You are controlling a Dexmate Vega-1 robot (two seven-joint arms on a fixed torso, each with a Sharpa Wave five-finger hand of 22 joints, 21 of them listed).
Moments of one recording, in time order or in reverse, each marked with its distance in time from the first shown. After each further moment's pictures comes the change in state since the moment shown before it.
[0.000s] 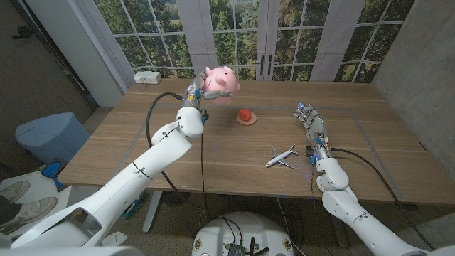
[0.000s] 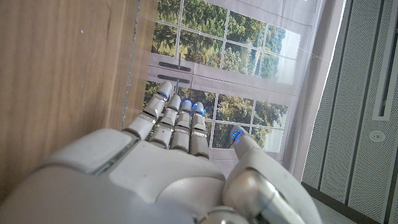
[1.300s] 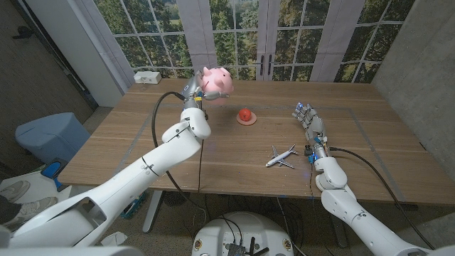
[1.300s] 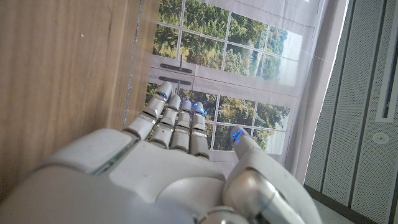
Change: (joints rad) left arm -0.097 -0.038 0.176 0.015 0.186 0.315 0.261; left_hand 0.000 0.000 0.000 0.000 0.006 -0.003 -0.003 0.000 0.000 -0.013 -0.005 0.015 -0.007 -0.008 -0.002 0.004 0.000 0.001 0.002 -0.014 0.000; right arm 0.017 0.006 -0.008 0.014 -0.004 -0.010 -0.001; right_hand 0.000 0.000 -0.004 0.004 0.000 0.000 0.000 0.000 0.000 0.000 0.000 0.000 0.000 0.000 0.000 0.000 0.000 -0.004 0.004 0.010 0.000
